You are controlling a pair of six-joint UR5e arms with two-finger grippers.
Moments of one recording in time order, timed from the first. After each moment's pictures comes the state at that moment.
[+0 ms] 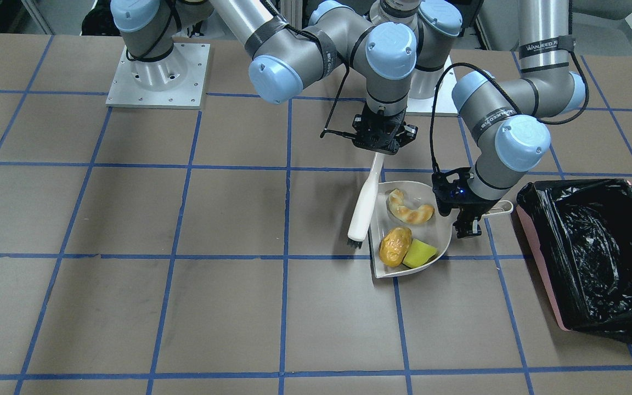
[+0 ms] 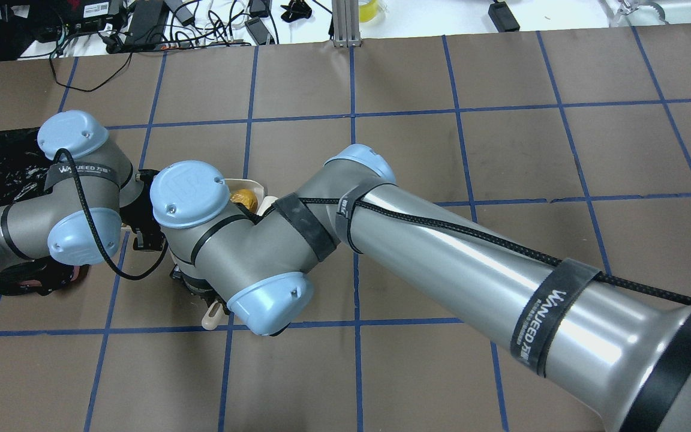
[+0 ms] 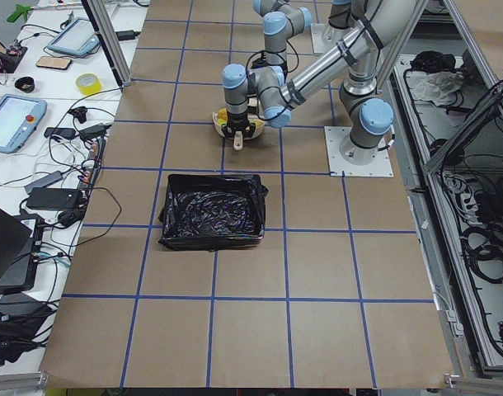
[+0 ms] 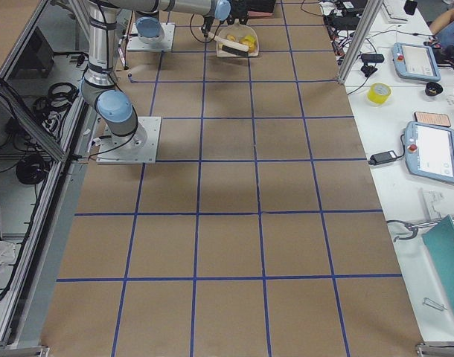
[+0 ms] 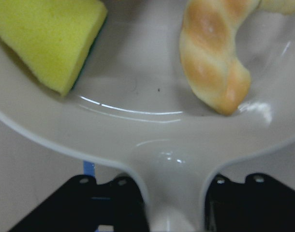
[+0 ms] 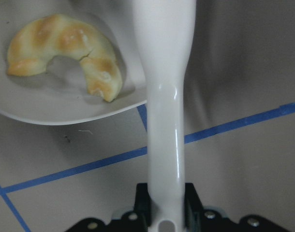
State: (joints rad) left arm -1.30 -1.78 -2.09 -0.87 1.59 1.77; right arm 2.33 -1.14 1.57 -2.01 -1.36 1.10
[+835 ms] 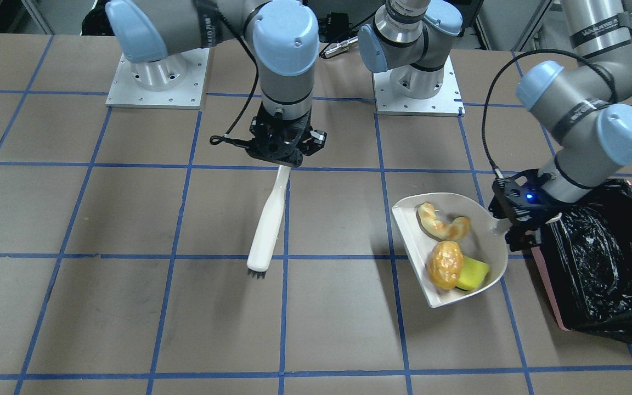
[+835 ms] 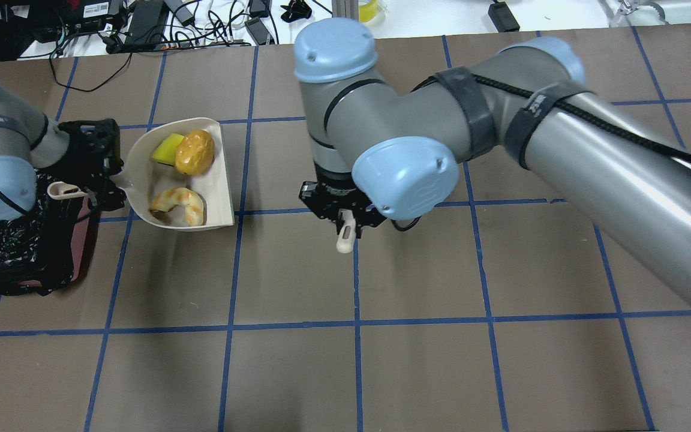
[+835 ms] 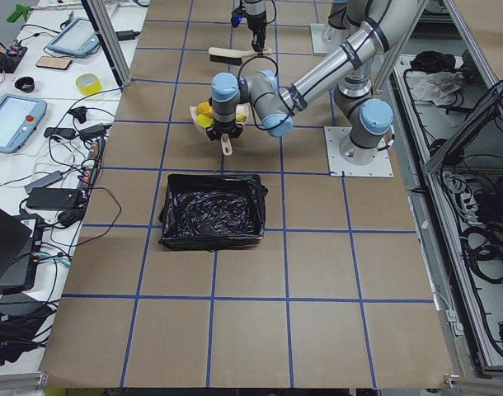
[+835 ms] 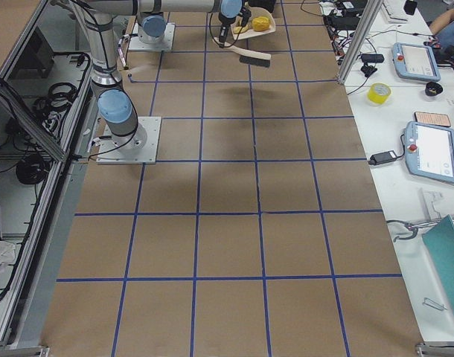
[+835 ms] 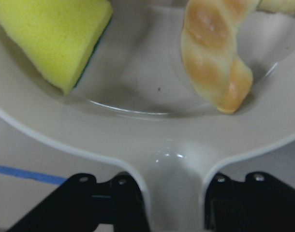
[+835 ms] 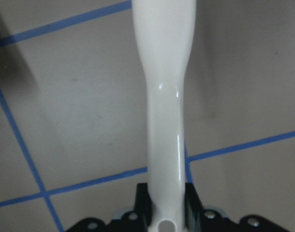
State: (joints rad) left arm -1.12 -1.78 -1.85 -1.11 1.39 1.78; right arm 1.98 -1.35 1.60 -1.69 -1.52 0.63
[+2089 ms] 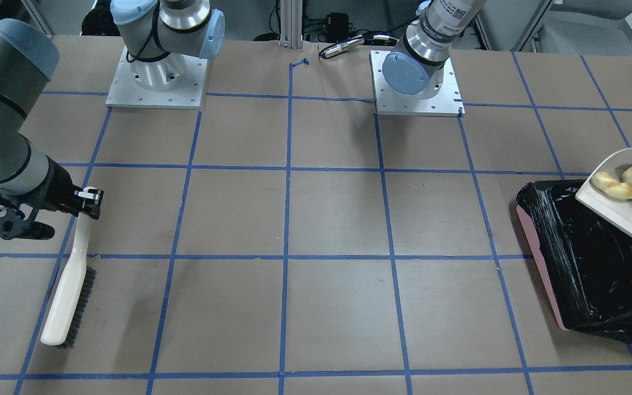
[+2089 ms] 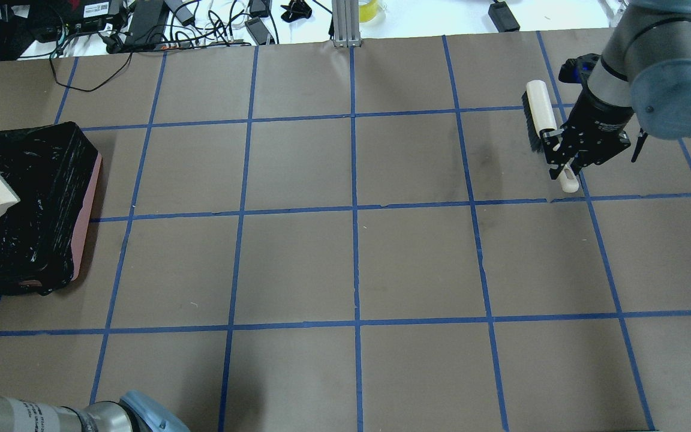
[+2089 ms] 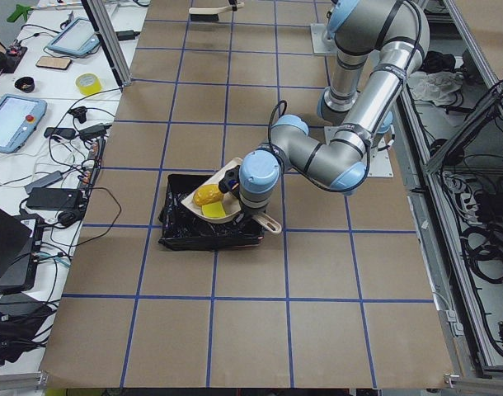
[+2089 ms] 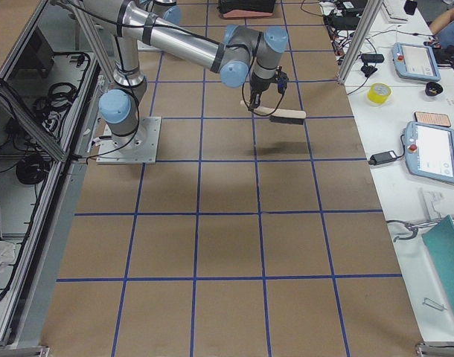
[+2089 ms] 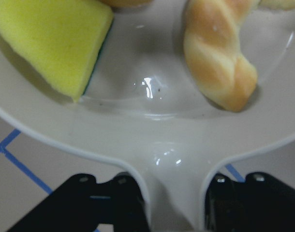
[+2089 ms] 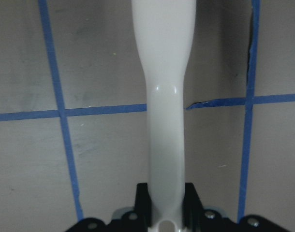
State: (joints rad) left arm -0.56 -1.84 -1.54 -1.41 1.52 1.73; right arm 1.31 -1.36 1.75 -1.84 -1.59 -0.20
